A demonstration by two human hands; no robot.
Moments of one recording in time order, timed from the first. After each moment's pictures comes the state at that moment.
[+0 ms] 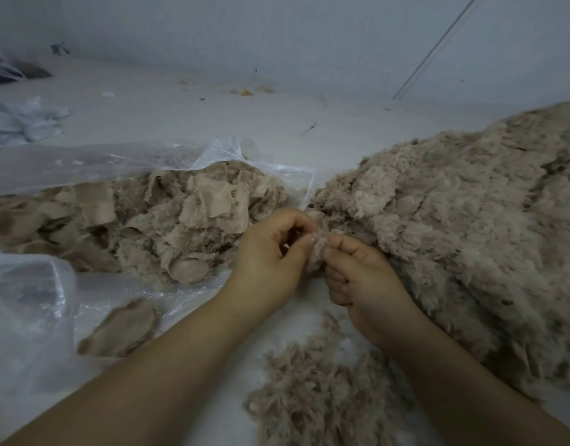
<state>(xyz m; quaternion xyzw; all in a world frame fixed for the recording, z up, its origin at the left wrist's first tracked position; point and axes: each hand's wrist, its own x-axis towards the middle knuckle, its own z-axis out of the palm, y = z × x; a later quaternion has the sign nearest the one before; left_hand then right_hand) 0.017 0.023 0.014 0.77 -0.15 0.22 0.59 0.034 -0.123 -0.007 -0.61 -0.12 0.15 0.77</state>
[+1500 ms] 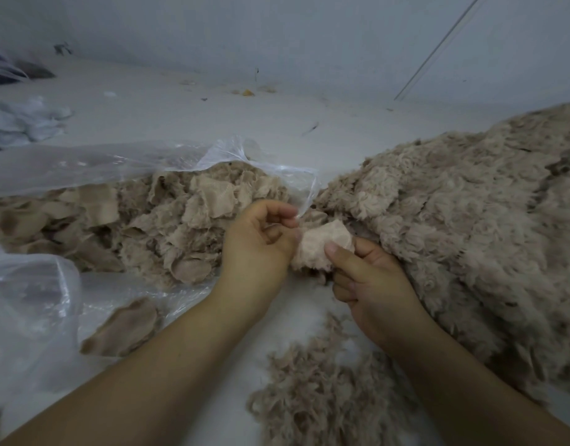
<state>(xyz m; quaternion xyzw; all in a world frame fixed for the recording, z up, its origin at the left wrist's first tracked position) 0.017 0.028 0.015 0.69 -0.01 0.20 0.70 0.031 -0.124 -0.005 -0.57 -0.08 0.12 0.81</state>
